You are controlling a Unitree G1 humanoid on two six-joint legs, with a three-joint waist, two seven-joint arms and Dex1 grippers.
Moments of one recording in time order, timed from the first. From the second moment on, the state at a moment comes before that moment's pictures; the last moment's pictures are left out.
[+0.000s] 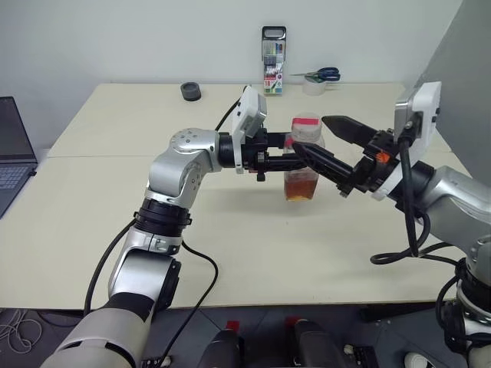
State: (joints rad) left arm -0.96 0.33 -0.12 0.22 -0.43 0.46 -1.21; right arm -0.60 -0.62 -0.19 -0.68 1.20 0.95 0.08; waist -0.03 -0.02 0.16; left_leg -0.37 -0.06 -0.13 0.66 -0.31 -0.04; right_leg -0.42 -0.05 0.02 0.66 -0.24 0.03
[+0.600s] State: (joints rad) left arm -0.96 0.33 -0.12 0.22 -0.43 0.46 -1.21; right arm -0.64 -0.61 -0.15 -0.63 1.15 0.91 0.09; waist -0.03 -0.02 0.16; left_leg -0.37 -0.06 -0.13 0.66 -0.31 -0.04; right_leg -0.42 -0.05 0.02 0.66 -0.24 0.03
